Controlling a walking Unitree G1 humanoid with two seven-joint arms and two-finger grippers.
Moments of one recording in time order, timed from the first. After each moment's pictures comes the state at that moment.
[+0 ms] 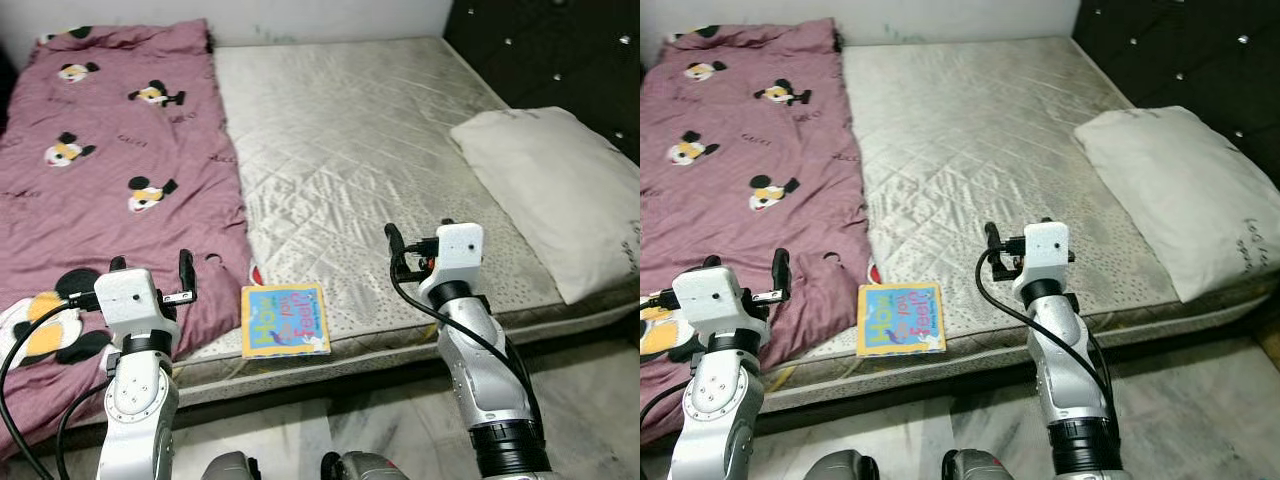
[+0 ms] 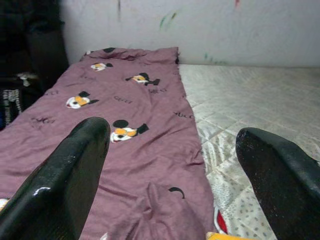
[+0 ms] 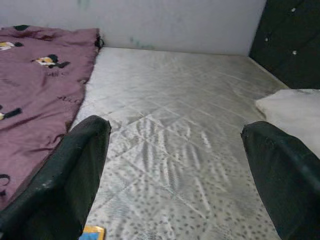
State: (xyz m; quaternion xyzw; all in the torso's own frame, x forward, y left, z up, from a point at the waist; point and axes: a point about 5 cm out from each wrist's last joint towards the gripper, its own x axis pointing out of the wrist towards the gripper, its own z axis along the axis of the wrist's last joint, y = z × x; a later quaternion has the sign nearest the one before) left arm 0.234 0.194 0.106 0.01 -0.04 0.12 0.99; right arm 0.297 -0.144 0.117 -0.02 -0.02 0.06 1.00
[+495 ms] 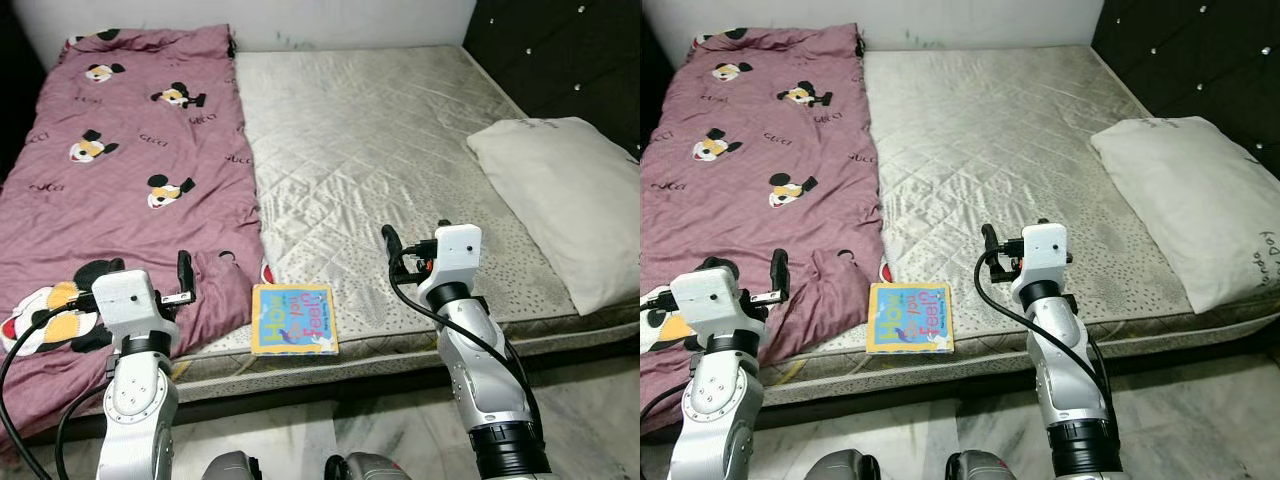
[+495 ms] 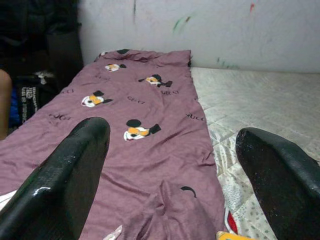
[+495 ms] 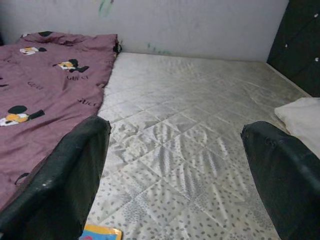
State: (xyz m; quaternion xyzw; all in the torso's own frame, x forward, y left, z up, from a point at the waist) left arm 0.234 0.194 0.105 0.00 -0.04 0.12 0.99; right arm 0.296 -0.142 0.116 -0.02 -0.02 0.07 1.00
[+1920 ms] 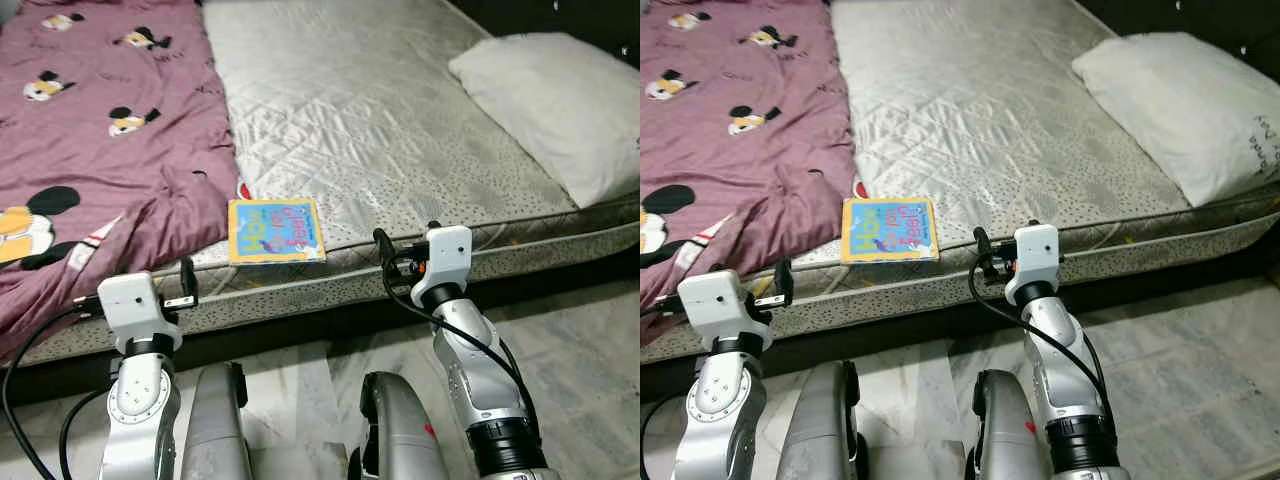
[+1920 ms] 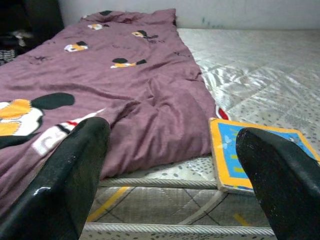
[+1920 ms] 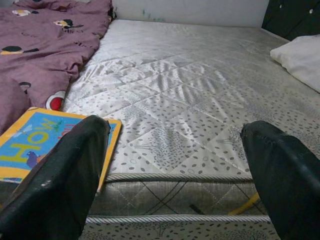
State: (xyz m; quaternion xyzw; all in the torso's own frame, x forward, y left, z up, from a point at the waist) left arm 0.234 0.193 0.098 0.00 -0.02 0.12 0.99; right arm 0.298 -0.137 0.111 -0.02 -0.02 0.09 1.00
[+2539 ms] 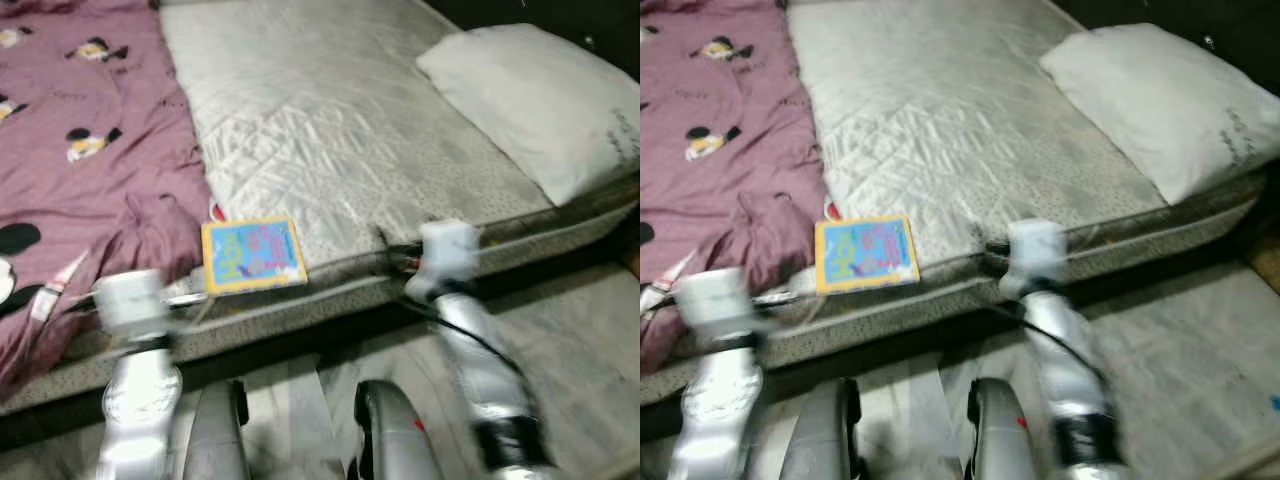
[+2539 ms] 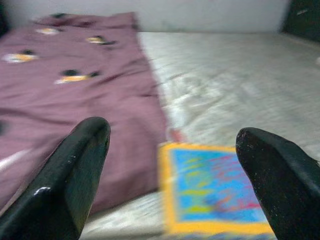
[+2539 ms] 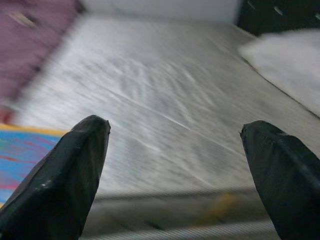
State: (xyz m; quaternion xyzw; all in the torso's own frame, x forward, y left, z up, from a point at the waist) left arm 0.239 0.174 0.102 -0.02 -0.03 0.08 1.00; right arm 0.297 -0.152 0.105 -0.04 -0.01 0.08 1.00
